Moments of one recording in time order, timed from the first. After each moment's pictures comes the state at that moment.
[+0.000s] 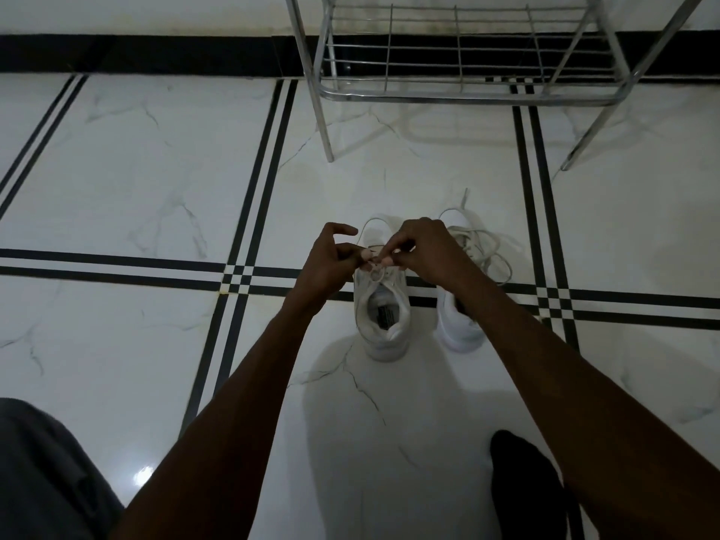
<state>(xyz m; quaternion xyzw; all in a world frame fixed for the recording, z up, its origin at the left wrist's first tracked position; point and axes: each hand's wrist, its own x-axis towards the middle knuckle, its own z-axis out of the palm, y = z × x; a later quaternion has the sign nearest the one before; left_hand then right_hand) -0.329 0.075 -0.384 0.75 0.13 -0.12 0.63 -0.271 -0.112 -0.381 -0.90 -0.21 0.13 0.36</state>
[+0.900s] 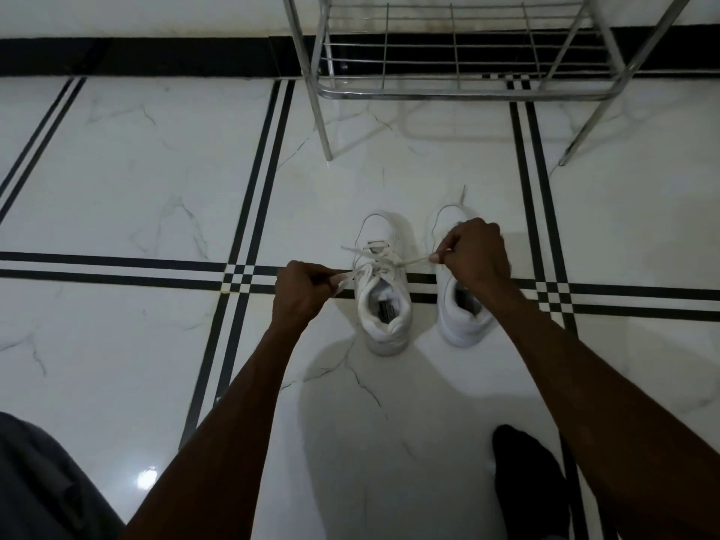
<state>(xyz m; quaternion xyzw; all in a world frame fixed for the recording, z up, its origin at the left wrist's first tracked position) -0.360 0.111 -0.422 0.90 0.12 -0.03 0.42 -0.280 -0.162 -0.391 -0.95 0.04 0.07 0.32</state>
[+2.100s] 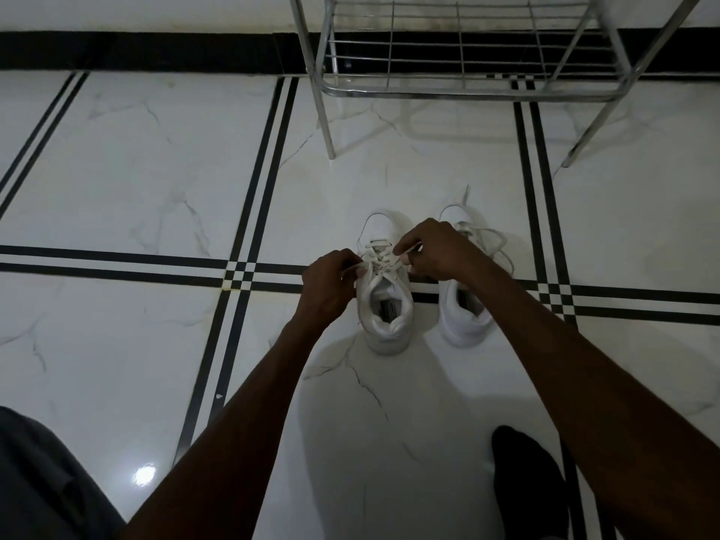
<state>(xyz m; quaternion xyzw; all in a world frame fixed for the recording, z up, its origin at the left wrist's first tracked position) -0.351 0.079 -0.426 0.92 0.06 -0.03 0.39 -0.280 -0.119 -0.356 -0.92 -0.14 0.24 0.28</state>
